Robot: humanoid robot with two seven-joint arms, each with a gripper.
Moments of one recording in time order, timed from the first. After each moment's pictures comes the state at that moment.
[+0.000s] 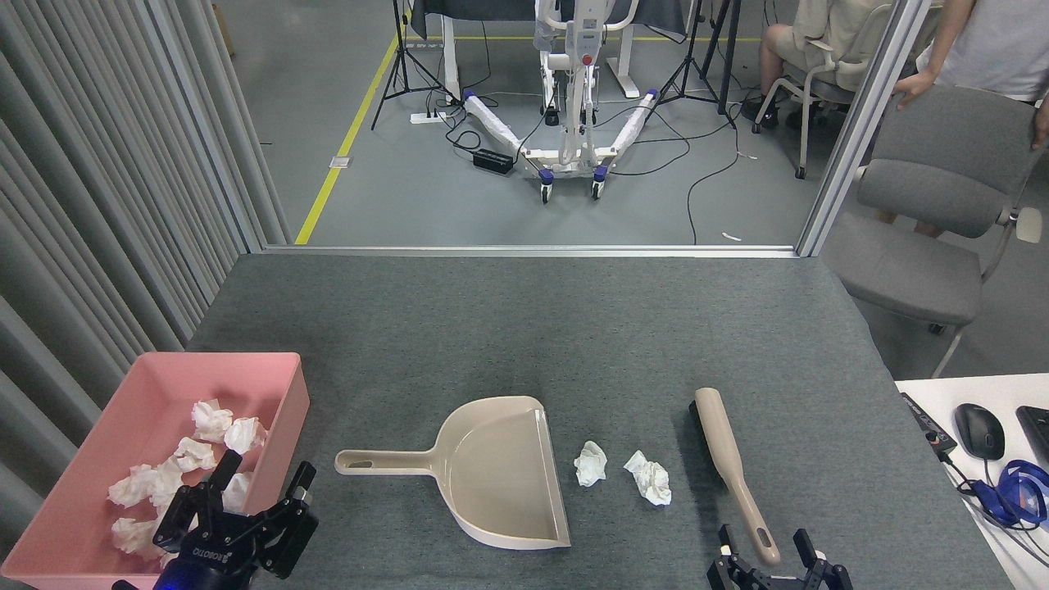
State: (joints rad) left arm 0.19 0.36 -0.09 -1.73 -1.01 -0.15 0.20; right arm 0.21 -0.10 0.04 -1.48 1.28 -0.02 -0.17
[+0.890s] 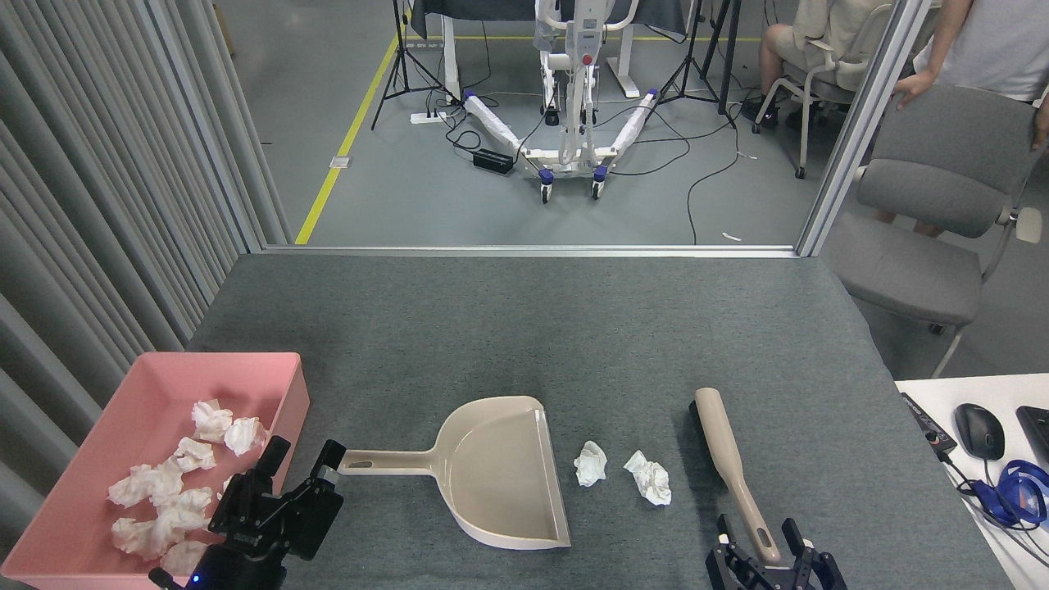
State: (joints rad) left arm 0.14 0.31 -0.15 -1.72 -0.72 -0.25 0.20; right arm 0.17 -0.10 0.05 -1.43 1.27 -0.02 -0.17
